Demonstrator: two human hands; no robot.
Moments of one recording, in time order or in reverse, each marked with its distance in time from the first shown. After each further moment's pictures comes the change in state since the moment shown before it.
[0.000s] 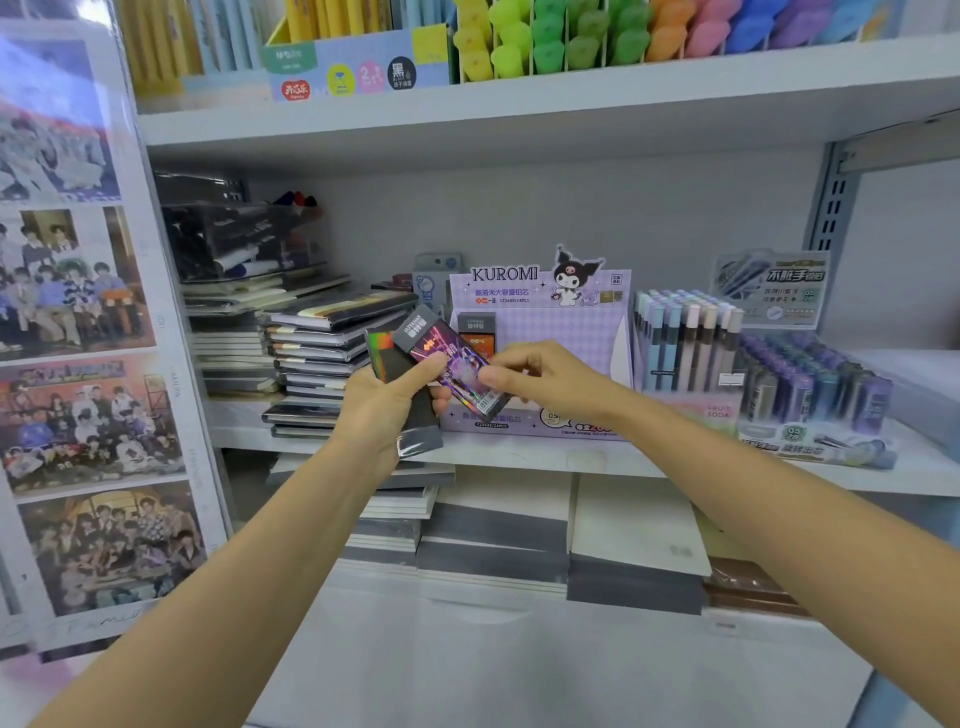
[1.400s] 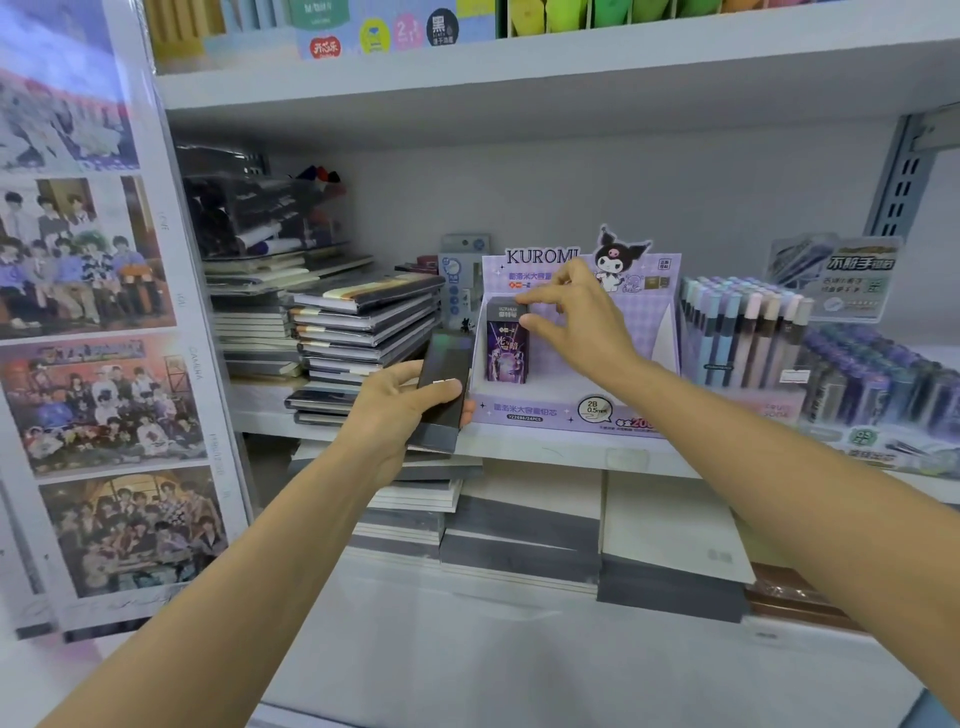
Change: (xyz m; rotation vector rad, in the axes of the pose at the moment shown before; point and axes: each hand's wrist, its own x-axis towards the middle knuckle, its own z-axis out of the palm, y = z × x) left_hand 0.004 -0.008 -0.029 0.069 -0.134 -0.084; right_hand 0.049 0.016 -0.003 -0.526 0.451 0.015
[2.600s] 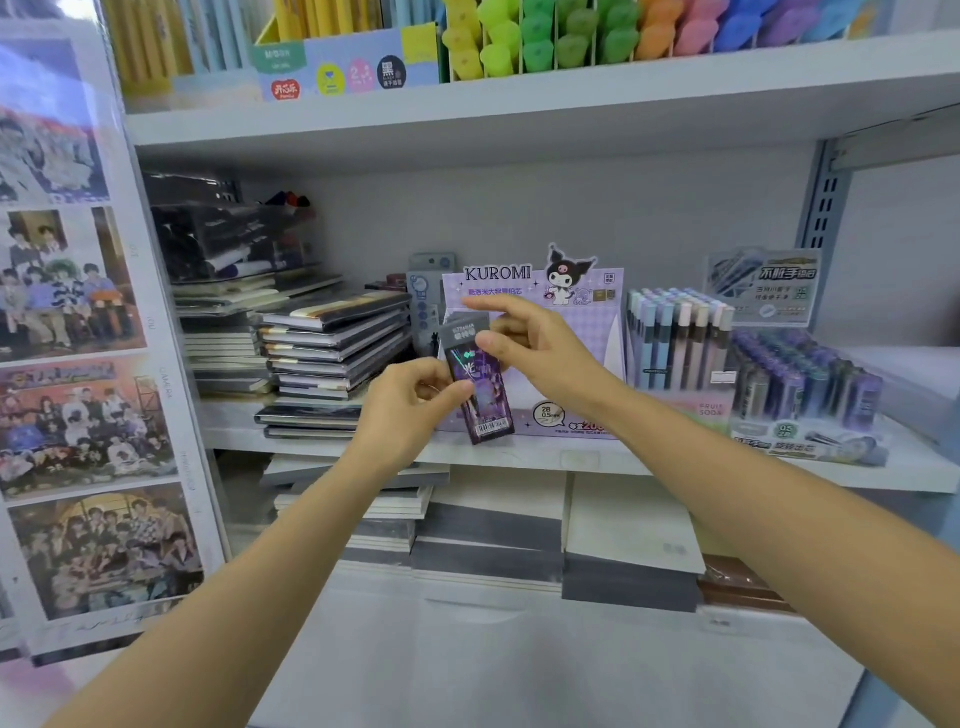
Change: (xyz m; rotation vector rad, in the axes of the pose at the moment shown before) left_hand -0.006 0.003 0.035 0.699 -0.024 0.458; right_hand -0.037 -0.020 -0.030 0.709 -0.228 -0.029
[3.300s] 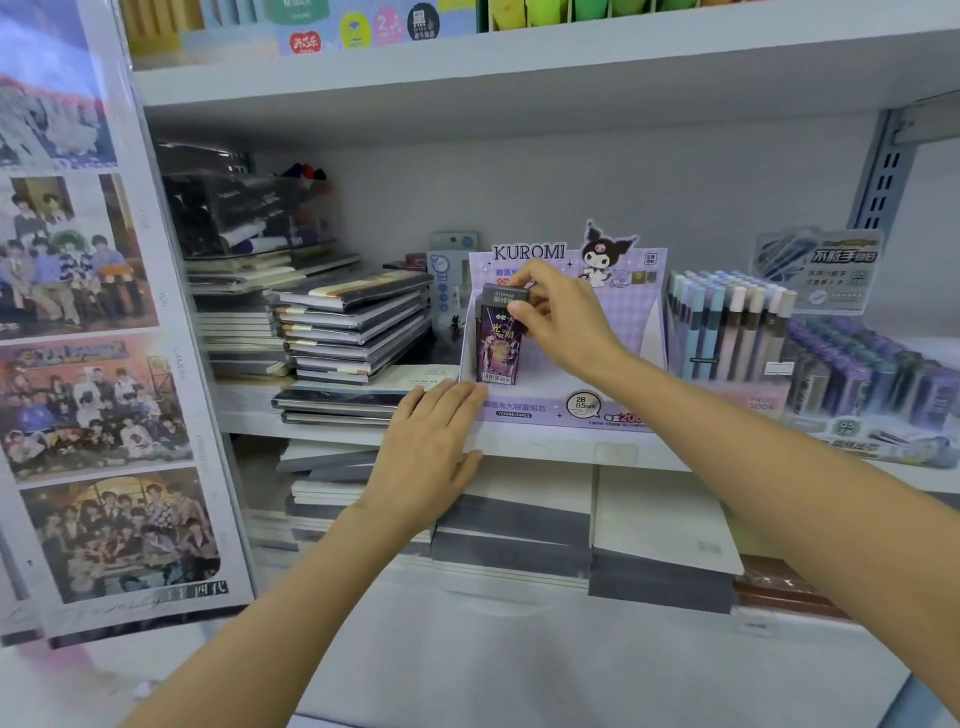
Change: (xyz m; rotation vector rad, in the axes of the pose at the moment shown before) left_hand -0.022 -0.059 0.013 0.940 -0.127 0.376; right_hand 0.037 0.020 0.007 -0.480 0.214 -0.001
